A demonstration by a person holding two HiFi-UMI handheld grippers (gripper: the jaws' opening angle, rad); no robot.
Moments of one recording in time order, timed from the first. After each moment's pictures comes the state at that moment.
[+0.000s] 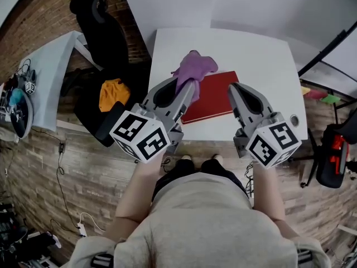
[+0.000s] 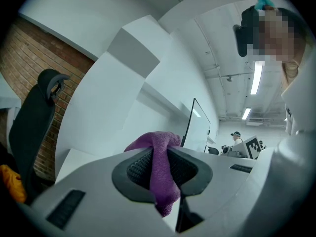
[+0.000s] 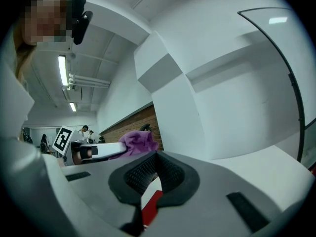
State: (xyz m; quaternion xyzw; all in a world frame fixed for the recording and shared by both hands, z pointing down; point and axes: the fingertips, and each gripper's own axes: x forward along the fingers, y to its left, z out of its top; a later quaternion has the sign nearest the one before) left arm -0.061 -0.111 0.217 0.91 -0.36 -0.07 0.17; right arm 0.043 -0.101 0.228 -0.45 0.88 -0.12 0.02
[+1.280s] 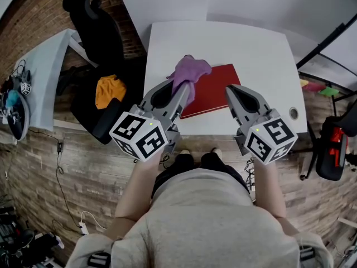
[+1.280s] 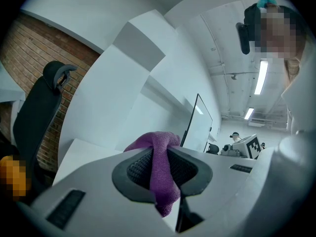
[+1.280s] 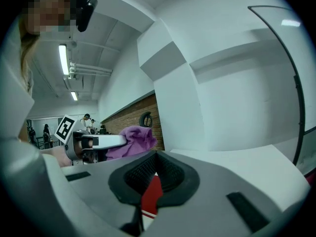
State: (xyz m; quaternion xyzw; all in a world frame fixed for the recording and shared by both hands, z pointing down) left arm -0.066 -0.107 0.251 0.91 -0.37 -0.05 0.20; right arm 0.044 -0.092 0.266 -0.45 0.88 -0.13 -0.05
